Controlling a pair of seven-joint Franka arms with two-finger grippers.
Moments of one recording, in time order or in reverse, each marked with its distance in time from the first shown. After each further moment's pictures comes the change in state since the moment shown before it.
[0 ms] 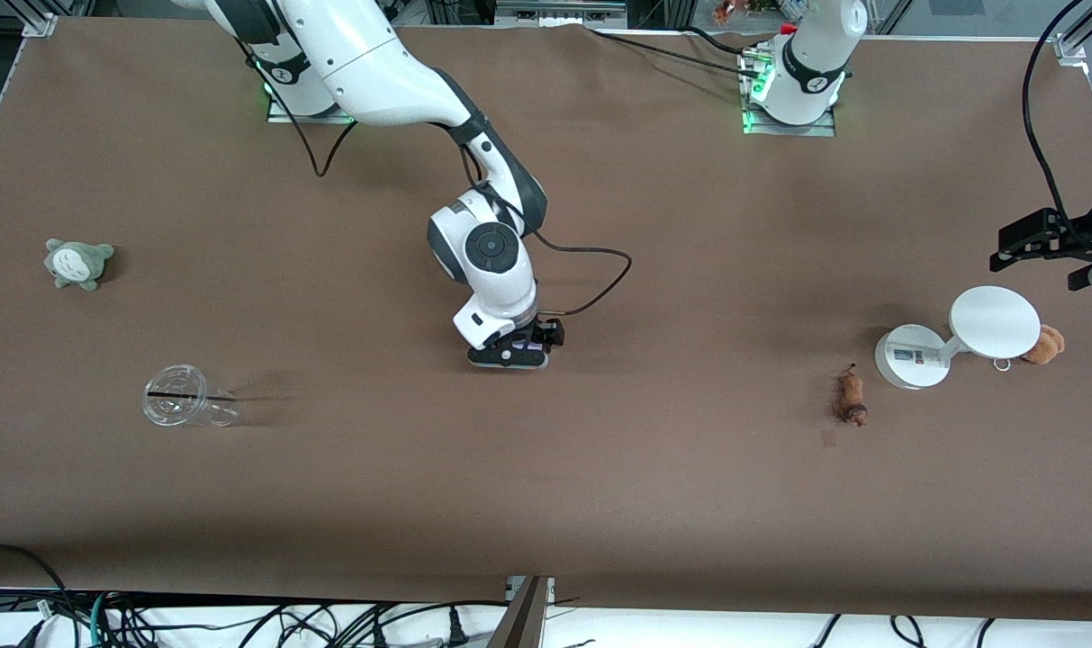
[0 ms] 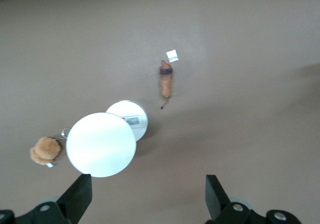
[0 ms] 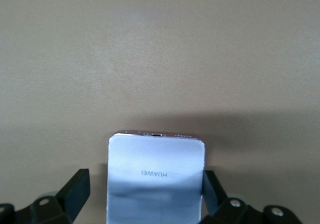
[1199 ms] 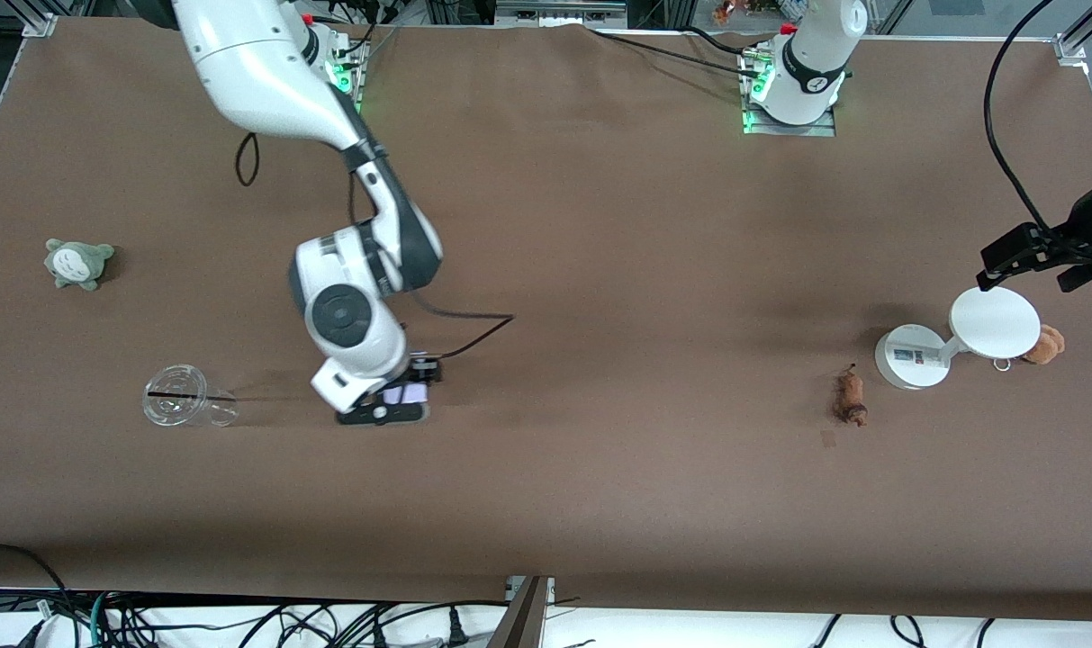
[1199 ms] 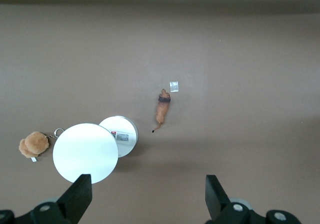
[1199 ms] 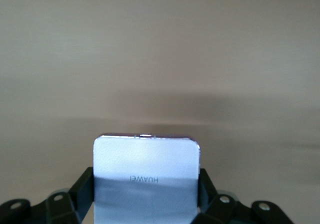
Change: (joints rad) left arm -0.008 -0.016 -0.062 0.017 0.007 0.071 -0.315; right arm -0.291 -0.121 -0.050 0.019 -0.023 -0.304 -0.478
